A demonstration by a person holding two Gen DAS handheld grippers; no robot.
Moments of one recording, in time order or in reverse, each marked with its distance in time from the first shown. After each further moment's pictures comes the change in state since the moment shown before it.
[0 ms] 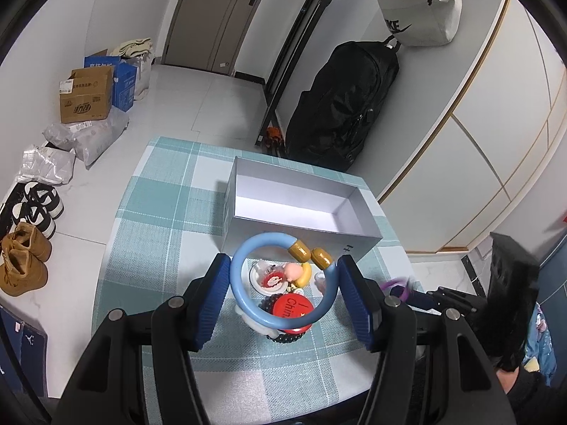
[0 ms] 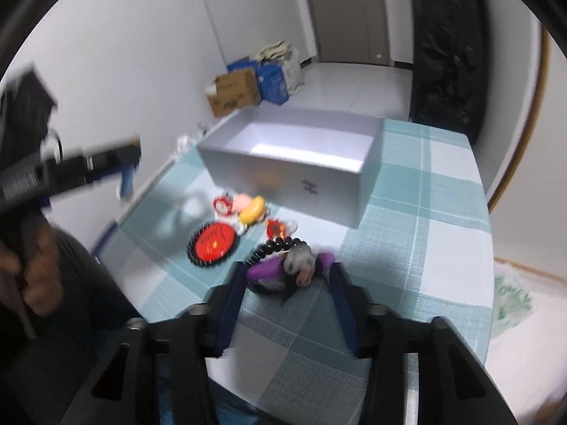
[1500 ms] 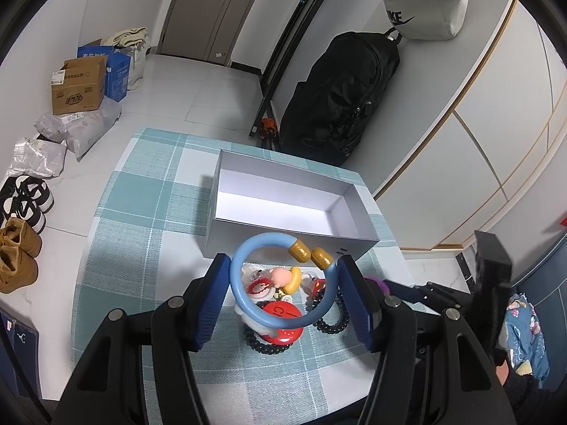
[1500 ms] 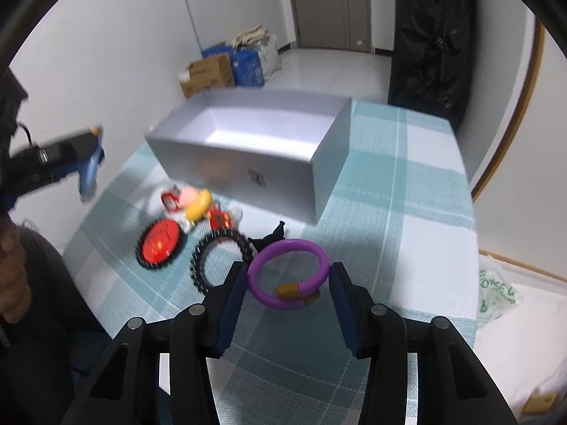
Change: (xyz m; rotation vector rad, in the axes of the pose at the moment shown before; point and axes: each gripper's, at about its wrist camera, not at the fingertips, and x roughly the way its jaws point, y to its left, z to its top) left arm 0.018 -0.011 0.007 -0.014 0.039 -0.022; right arm 0.024 -0.016 0.004 -0.004 0.054 -0.110
